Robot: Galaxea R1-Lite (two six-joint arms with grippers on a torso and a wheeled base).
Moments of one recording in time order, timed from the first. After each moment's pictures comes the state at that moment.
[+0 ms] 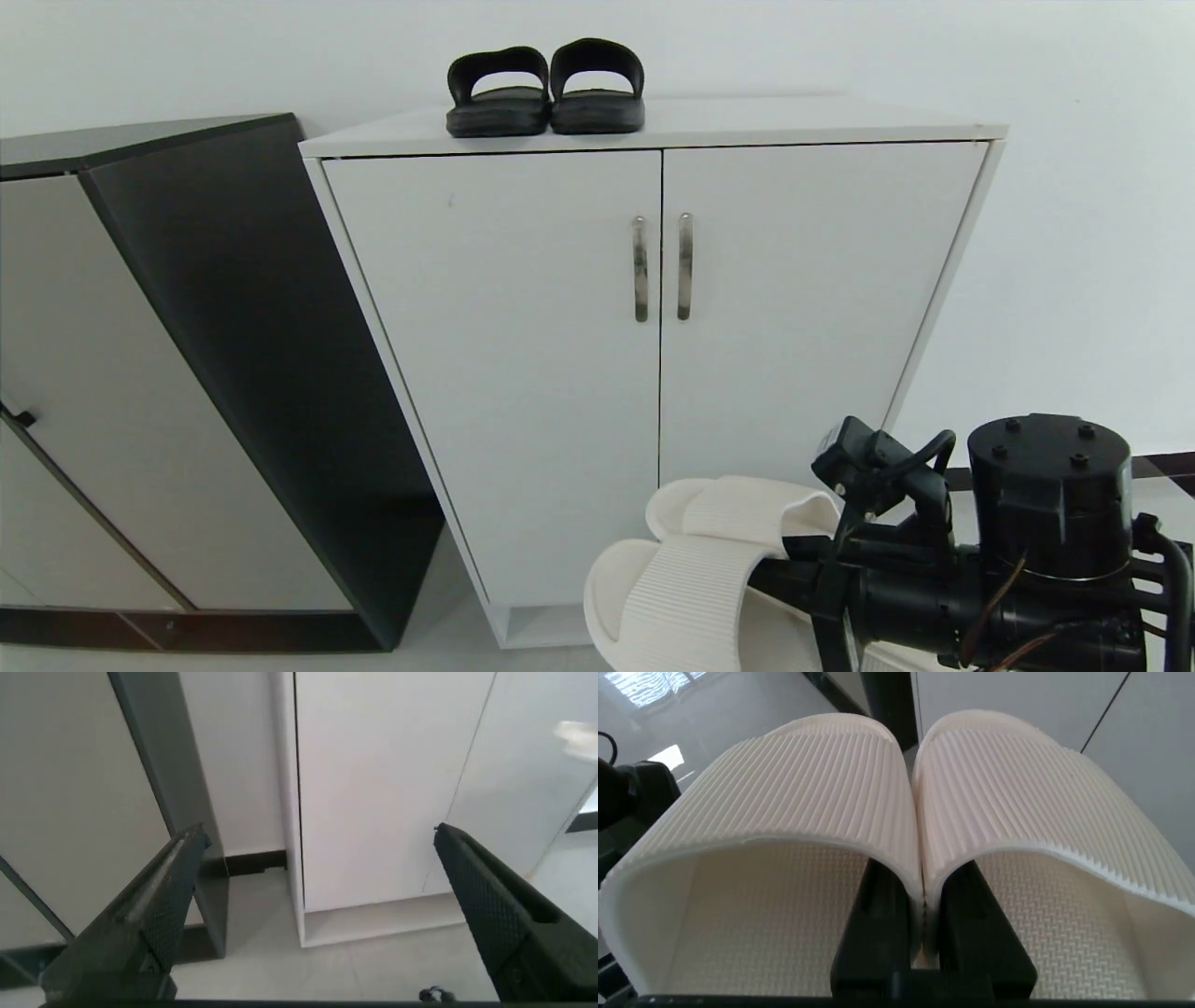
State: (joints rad) left arm -0.01 0.02 0.00 -0.01 -0.06 0.04; right arm 0.79 1.59 -0.53 -0.72 0.23 0.01
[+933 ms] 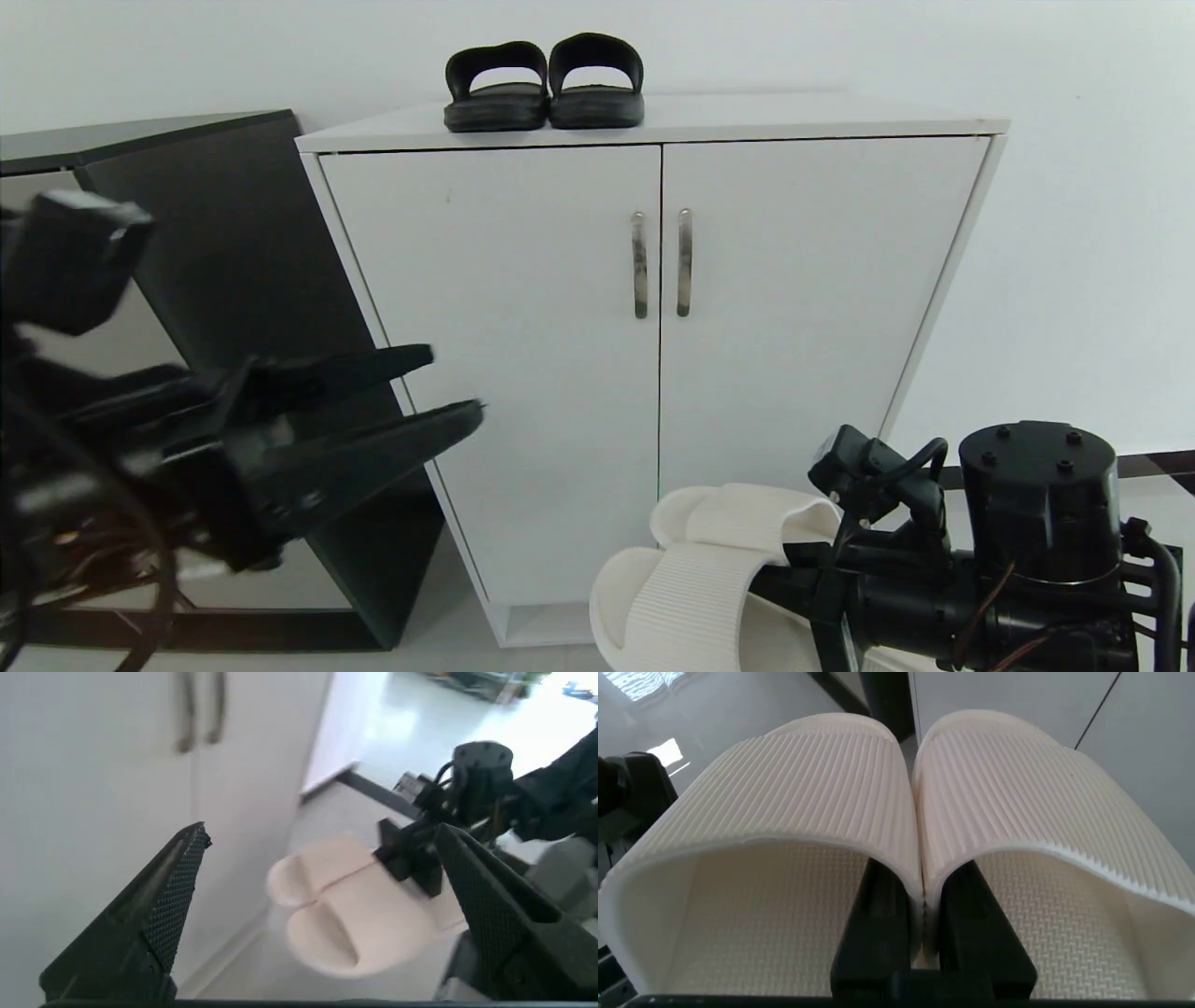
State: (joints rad) left arm -0.45 1.18 -0.59 -0.63 -0.52 -0.14; right arm 0.78 1.61 -0.52 -0.72 0.23 0.01
